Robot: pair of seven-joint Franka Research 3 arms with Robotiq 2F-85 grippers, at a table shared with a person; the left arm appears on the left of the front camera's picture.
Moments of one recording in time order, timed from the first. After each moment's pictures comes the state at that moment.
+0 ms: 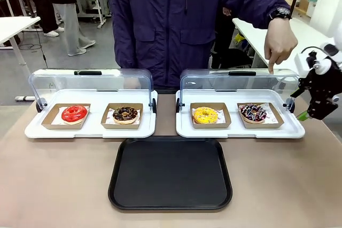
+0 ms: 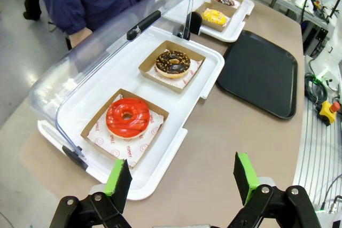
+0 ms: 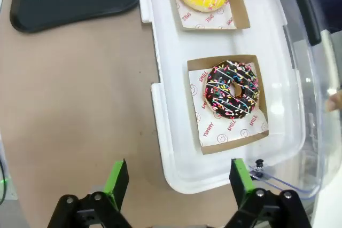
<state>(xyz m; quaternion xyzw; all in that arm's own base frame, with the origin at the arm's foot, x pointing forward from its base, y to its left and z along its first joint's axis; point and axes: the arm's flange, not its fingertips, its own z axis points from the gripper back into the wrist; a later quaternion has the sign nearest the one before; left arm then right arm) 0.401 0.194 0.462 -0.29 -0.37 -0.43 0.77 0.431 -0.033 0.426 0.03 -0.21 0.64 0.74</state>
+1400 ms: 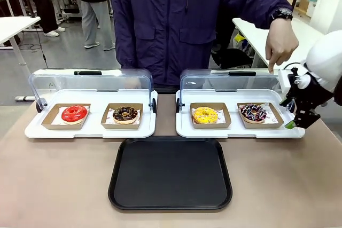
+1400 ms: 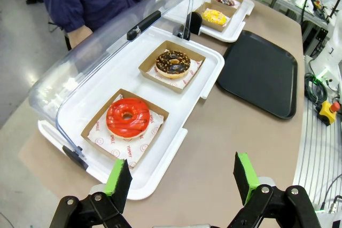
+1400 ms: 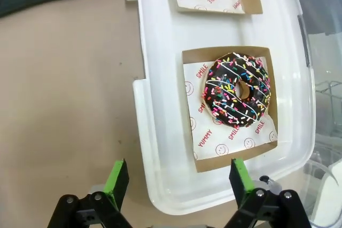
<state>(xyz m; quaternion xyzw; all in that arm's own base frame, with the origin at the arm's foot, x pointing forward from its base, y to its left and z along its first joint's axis) 0.401 0.195 0.462 -0.29 -0.37 -0.43 0.77 0.455 -0.018 0.371 0.00 -0.20 0.65 0.73</state>
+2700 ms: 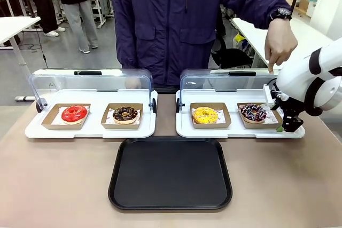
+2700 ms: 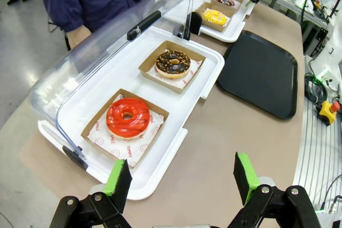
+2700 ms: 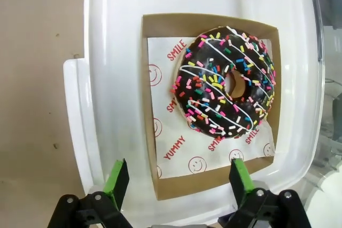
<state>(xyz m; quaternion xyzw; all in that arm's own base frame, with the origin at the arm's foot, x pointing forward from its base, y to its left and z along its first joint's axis) 0.401 0.195 0.462 -0.29 -0.37 -0.43 0.77 0.502 -0.013 0.314 -0.06 -0.17 0.68 0.71</state>
